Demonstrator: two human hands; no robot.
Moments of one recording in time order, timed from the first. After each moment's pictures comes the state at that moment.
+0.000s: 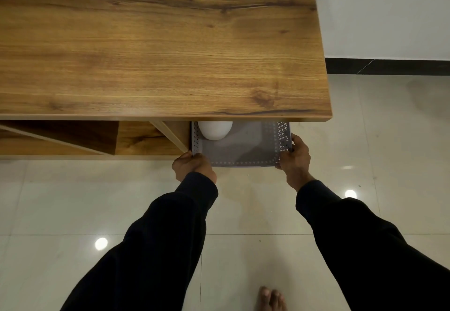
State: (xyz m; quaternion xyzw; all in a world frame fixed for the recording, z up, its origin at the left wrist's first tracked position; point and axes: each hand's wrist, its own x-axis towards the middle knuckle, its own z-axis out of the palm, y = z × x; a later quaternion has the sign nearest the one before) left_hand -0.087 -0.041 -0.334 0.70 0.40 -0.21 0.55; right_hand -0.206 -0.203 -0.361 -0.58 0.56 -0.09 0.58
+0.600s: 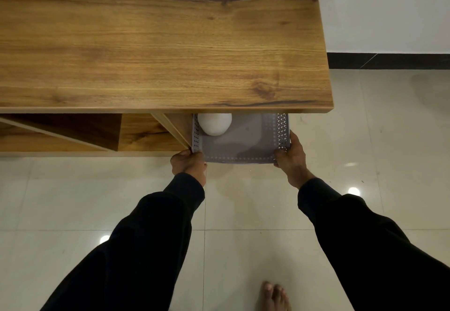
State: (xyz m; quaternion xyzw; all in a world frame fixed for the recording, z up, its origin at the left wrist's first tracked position) left_hand -0.082 -0.020 -0.341 0.69 0.34 -0.29 0.57; right_hand -0.210 -0.198 -0.371 -0.62 0.52 -0.04 0.58
